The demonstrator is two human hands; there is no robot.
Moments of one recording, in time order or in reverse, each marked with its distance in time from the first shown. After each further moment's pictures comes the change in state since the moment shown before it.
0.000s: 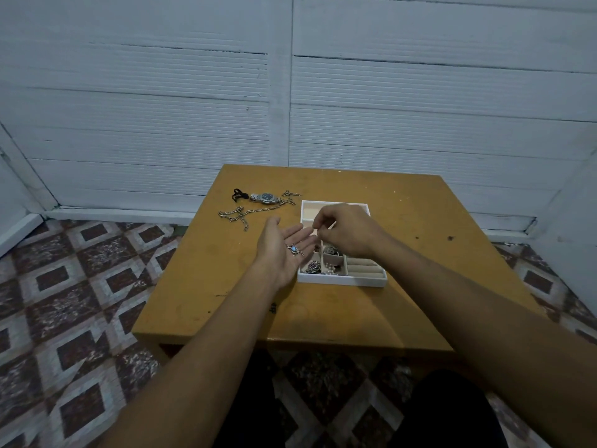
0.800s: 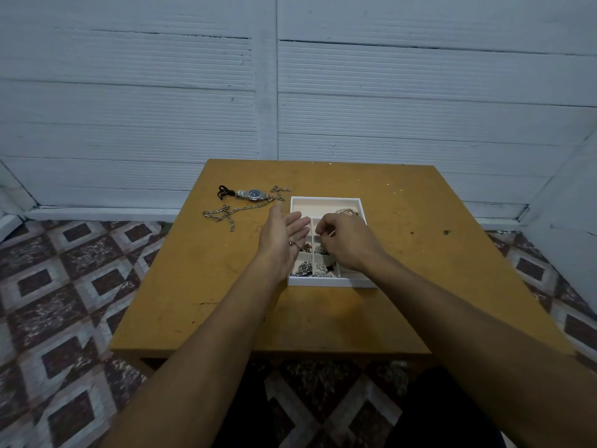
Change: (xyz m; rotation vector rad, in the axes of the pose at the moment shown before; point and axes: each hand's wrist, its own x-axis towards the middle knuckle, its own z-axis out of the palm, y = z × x) left_hand 0.036 -0.009 0.019 0.193 0.032 0.100; right_hand 0.005 0.037 0.025 -0.025 0.107 0.117
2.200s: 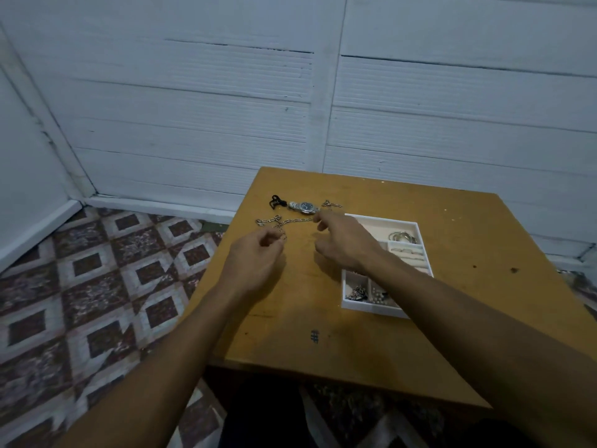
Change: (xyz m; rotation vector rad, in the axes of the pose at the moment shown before) left_hand -0.014 0.045 -0.131 1.093 0.211 0.582; right_hand 0.046 -0.080 0.034 -0.107 -0.176 -0.158
